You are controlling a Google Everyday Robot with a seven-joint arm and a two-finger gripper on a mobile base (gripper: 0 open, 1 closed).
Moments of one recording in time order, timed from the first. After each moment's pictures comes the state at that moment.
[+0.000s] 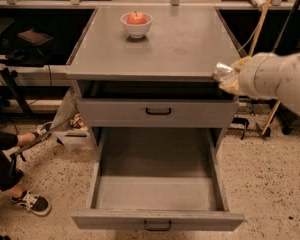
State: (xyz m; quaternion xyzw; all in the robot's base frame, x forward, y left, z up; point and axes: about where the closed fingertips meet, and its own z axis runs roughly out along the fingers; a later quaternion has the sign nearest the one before) arm 0.615 -0.229 0.891 -0.47 0.73 -0.20 0.46
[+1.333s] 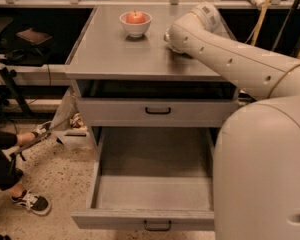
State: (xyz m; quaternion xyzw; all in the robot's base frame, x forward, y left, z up) arm 0.881 -0.108 0.848 -0.44 0.76 -0.21 0.43
